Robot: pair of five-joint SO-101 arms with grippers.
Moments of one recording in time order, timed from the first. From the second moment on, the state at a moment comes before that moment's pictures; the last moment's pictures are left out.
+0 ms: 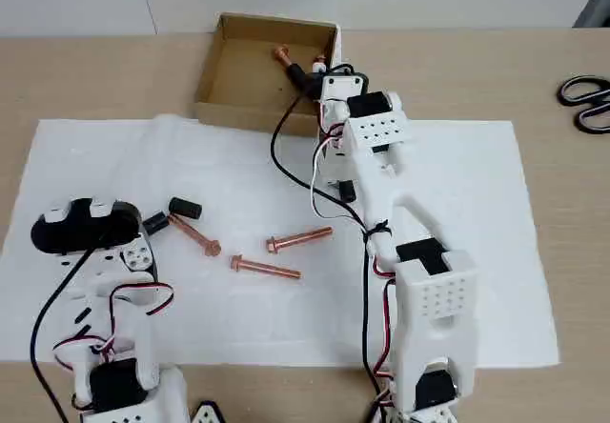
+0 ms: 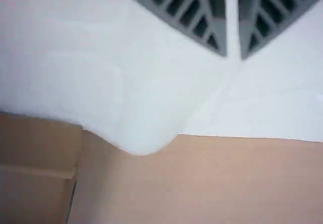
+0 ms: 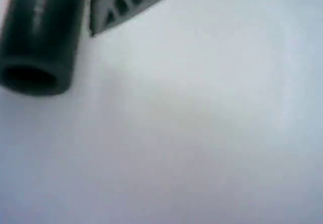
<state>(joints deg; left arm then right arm) -17.4 -103.4 87.4 43.5 -1.6 -17.8 33.1 -24.2 81.3 -3.0</state>
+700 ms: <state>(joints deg) -17.4 -103.4 87.4 43.5 -1.6 -17.9 40.6 -26.5 79.5 -3.1</state>
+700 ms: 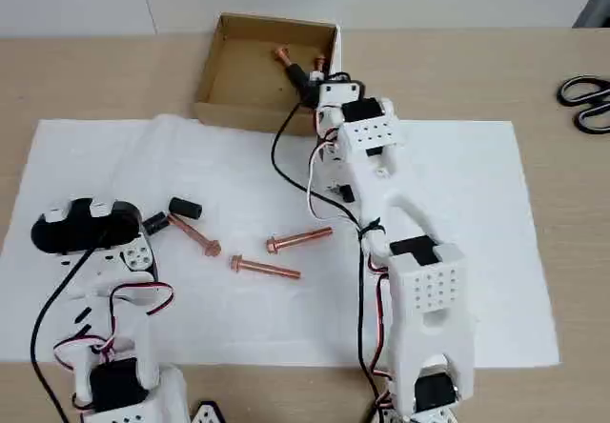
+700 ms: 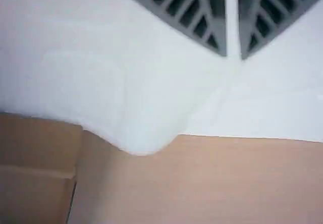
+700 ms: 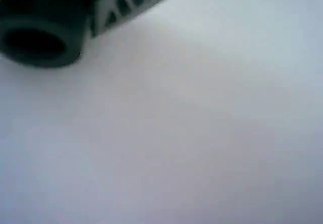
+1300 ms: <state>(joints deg) -17.4 -103.4 87.4 43.5 -1.6 -15.2 40.7 -26.9 81.6 -3.1</state>
